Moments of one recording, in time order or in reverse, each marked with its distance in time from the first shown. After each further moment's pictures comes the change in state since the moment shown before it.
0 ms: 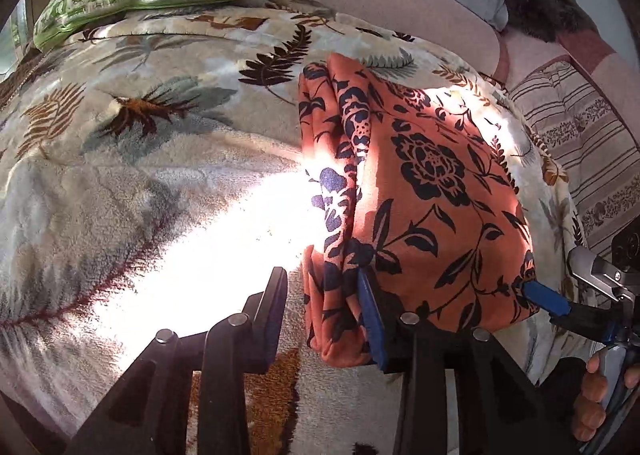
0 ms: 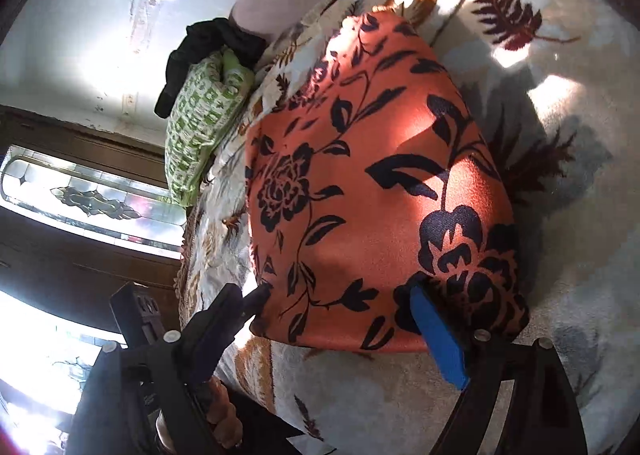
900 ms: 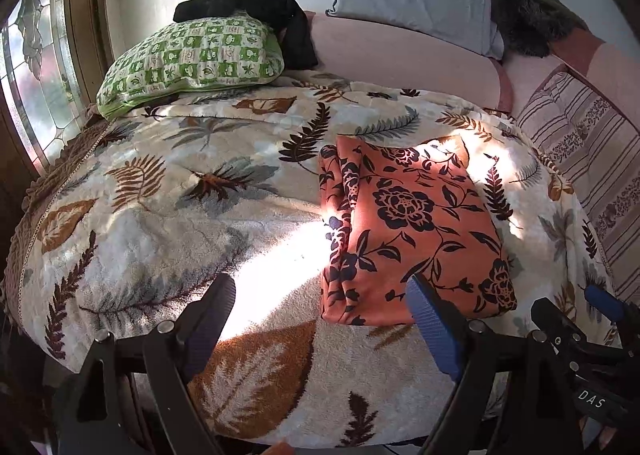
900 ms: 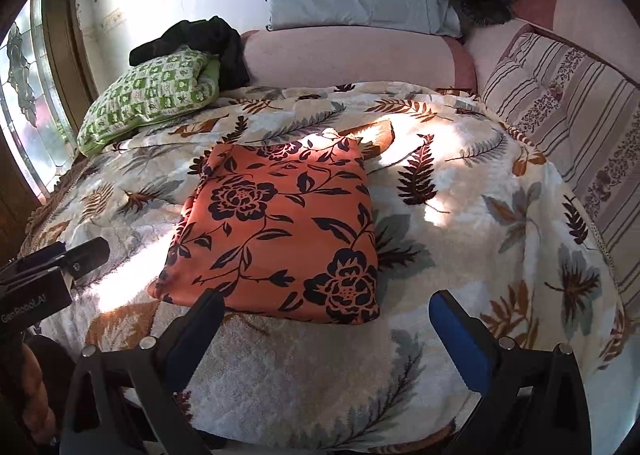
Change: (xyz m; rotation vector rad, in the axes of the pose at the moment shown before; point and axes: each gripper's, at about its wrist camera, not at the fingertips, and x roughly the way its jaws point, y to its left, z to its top) left arm -0.102 -0.043 -0.021 0.059 -0.198 0.201; right arm -0.059 0.100 -0.071 -0.501 -0.286 -0.677
